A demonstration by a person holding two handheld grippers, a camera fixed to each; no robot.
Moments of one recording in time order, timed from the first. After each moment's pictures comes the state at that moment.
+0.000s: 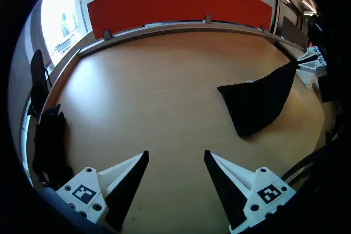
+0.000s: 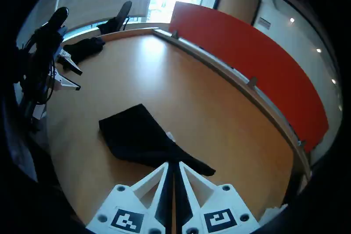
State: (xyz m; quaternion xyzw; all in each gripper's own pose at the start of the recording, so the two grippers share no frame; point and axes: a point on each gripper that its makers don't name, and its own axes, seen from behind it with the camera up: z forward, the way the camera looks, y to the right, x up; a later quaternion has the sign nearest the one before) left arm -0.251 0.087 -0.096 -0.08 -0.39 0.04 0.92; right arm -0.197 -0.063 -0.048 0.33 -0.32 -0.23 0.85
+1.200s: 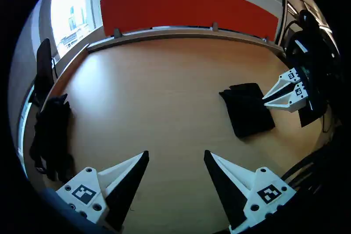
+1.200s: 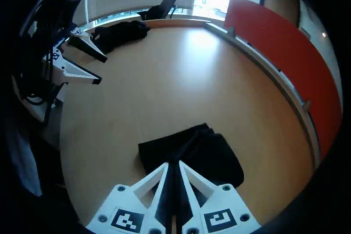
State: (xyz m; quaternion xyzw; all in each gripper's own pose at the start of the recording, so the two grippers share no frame) left arm -0.239 0.071 -0.119 -0.06 -0.38 0.01 0.92; right arm -0.262 -0.216 -0.069 0.47 -0.35 -0.25 0.77
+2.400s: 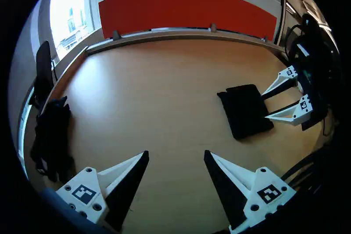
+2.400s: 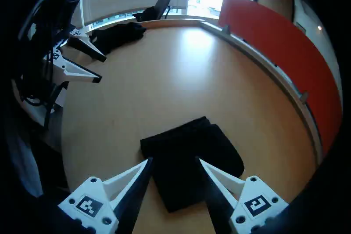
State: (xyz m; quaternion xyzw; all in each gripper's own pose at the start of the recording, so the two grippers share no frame) left arm -0.235 0.076 -0.119 -0.06 -0.38 0.01 0.92; right arm -0.261 -0.202 -0.083 0.45 -0.36 -0.24 0.78
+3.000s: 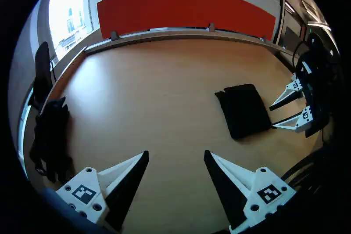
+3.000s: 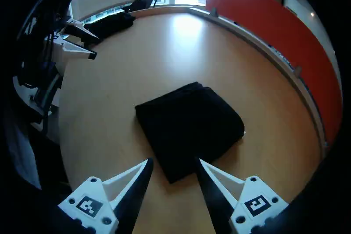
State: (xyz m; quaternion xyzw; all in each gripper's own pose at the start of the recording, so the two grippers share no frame) left arm -0.236 0.081 -0.119 -0.07 -0.38 0.01 0.92; right arm -0.289 -0.149 -0.111 0.41 -0.40 -0.22 0.78
